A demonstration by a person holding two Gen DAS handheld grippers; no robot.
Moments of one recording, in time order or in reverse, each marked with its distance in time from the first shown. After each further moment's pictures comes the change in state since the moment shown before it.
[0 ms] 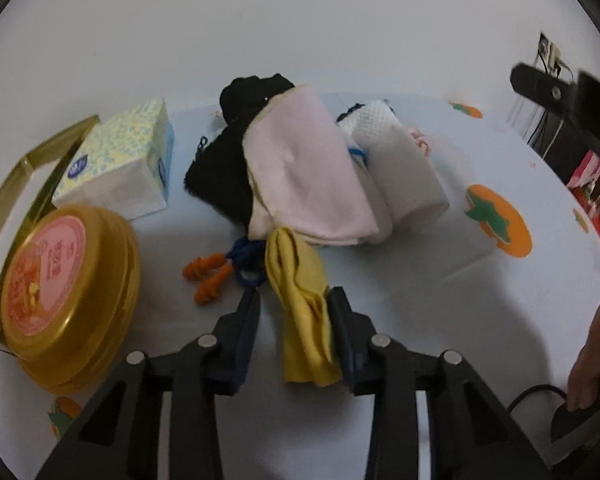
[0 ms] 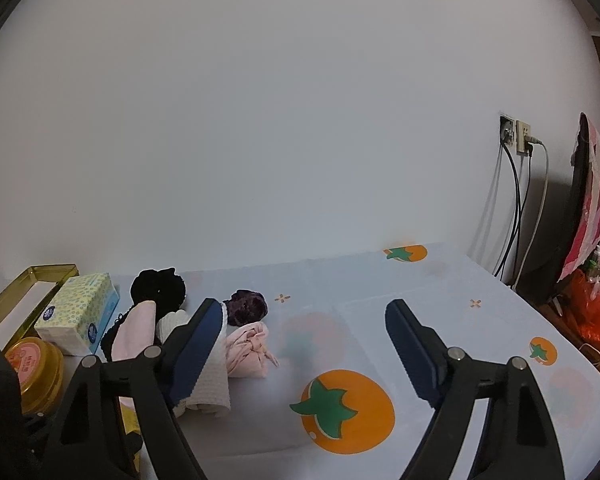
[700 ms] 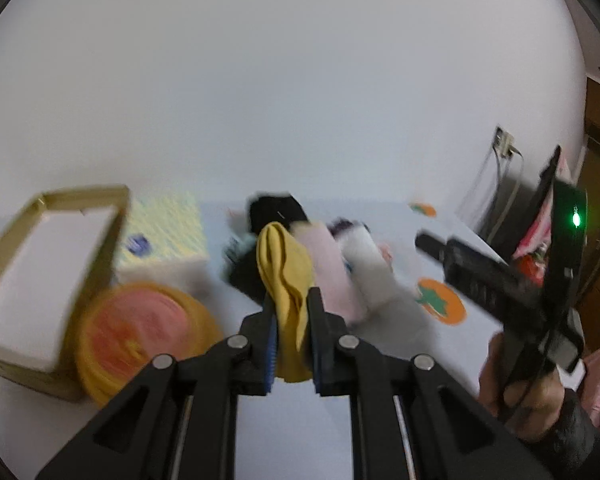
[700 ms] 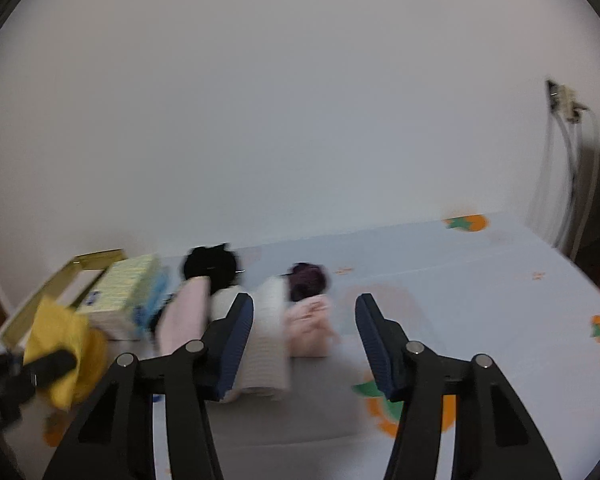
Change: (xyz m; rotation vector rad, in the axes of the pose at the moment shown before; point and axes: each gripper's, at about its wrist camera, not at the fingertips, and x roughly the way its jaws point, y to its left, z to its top) left arm -0.090 0.066 0.011 -0.043 -0.332 -0.147; right arm 0.017 0.015 -0.015 0.037 0.085 0.234
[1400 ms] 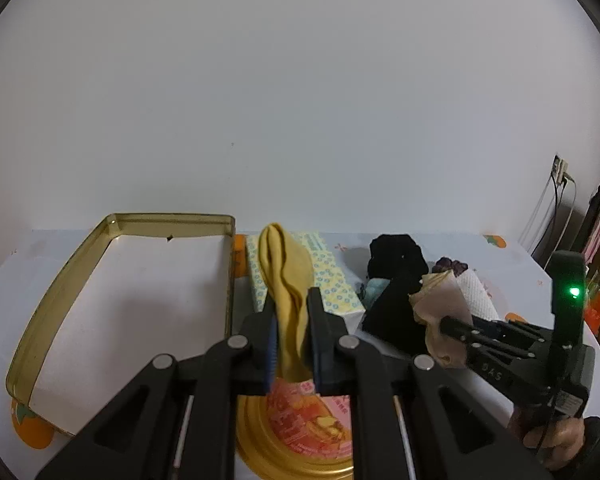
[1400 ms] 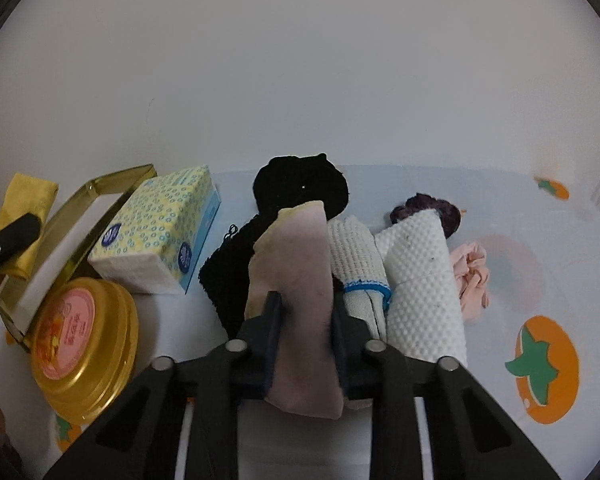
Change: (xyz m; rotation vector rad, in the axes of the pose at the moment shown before) left arm 0.004 0.101 0.025 -0.046 -0.027 0.145; right arm 0.077 0.091 -0.019 -0.110 0.280 0.048
